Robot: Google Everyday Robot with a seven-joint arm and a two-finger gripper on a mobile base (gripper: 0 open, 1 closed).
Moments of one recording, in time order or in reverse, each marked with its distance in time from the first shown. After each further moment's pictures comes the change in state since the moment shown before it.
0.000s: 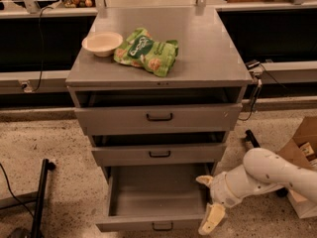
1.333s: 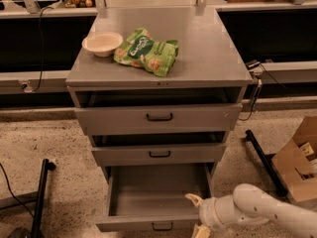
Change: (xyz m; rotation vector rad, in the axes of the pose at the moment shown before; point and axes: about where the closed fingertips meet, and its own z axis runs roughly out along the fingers) arm 0.045 0.000 0.117 0.050 -0.168 -0.054
